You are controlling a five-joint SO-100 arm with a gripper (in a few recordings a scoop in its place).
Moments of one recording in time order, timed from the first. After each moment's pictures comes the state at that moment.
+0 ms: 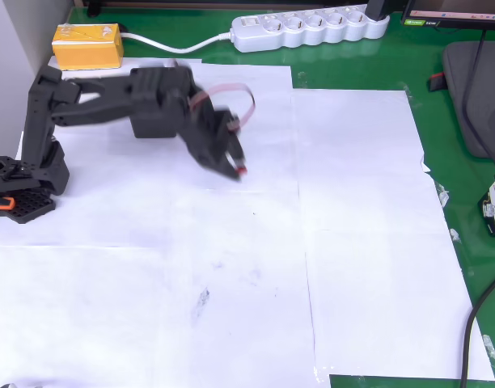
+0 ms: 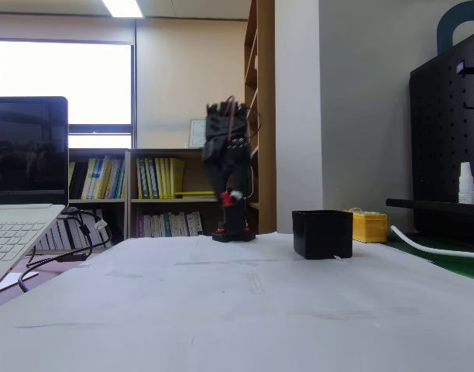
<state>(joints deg) 1.1 113.2 138.6 91.8 -73.3</state>
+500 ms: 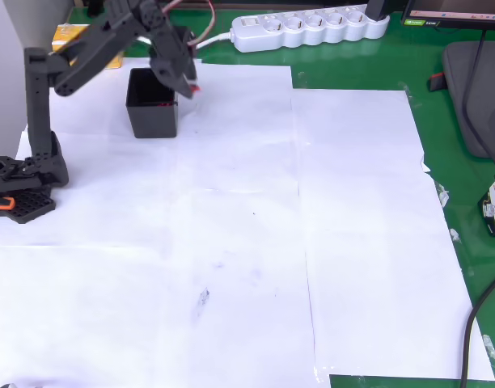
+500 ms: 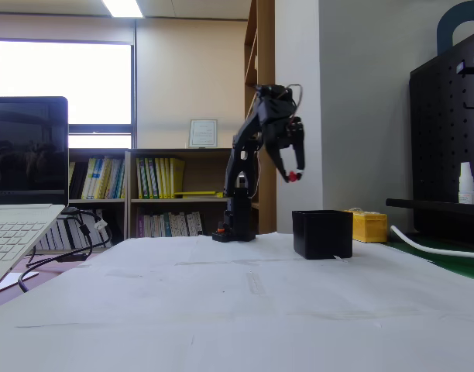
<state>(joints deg) -24.2 107.8 137.8 102.2 -53.9</state>
